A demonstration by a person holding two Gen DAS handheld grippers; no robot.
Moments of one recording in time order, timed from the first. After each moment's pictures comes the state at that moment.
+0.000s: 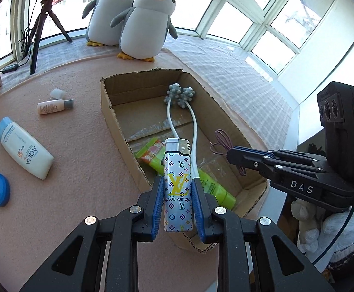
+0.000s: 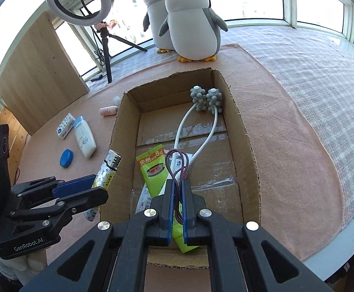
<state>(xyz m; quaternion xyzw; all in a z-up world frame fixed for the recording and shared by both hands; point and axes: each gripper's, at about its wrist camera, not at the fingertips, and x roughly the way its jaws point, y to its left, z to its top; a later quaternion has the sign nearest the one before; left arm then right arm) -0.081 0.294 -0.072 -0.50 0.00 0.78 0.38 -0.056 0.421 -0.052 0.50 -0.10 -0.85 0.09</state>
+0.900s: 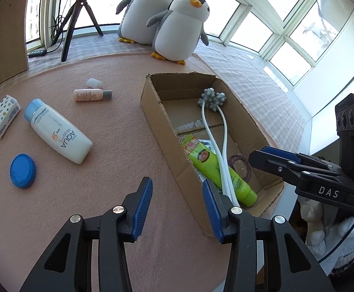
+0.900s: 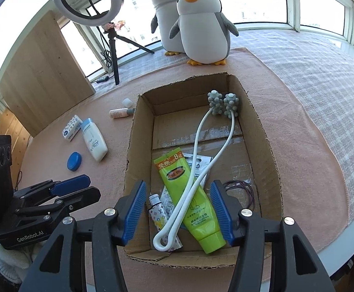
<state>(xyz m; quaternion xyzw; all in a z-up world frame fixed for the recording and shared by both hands) -0.093 0.234 -0.074 -0.50 -0.02 0.80 0.33 -0.055 0.391 -0.042 0.50 -0.11 -0.86 0.09</state>
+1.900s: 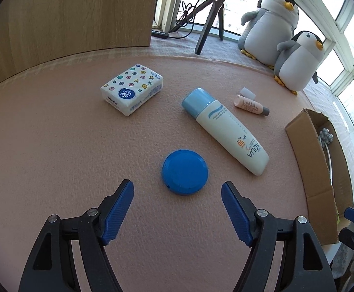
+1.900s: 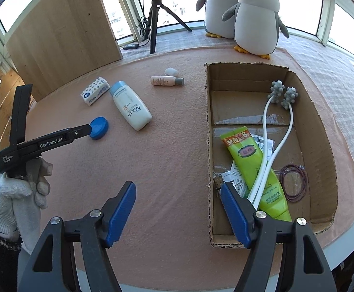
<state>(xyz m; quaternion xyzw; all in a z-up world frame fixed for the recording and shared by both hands) -0.170 0.064 -0.122 -0.52 -0.04 0.84 0.13 -0.035 0.283 -0.043 0.53 -0.03 -0.84 0.11</state>
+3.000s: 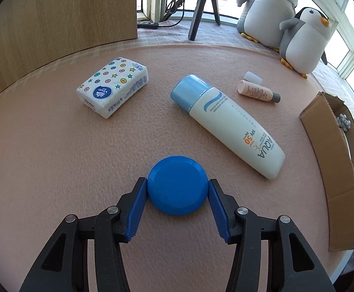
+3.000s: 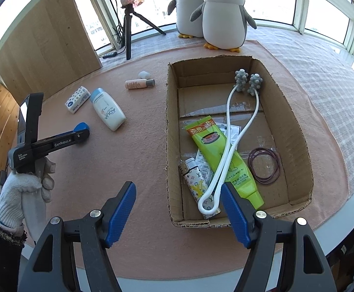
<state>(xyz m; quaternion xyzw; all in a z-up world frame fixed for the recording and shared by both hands) -0.188 0.097 -0.148 -0.53 0.01 0.84 0.12 -0.018 0.325 -0.041 0.53 -0.06 -0.85 0.07</state>
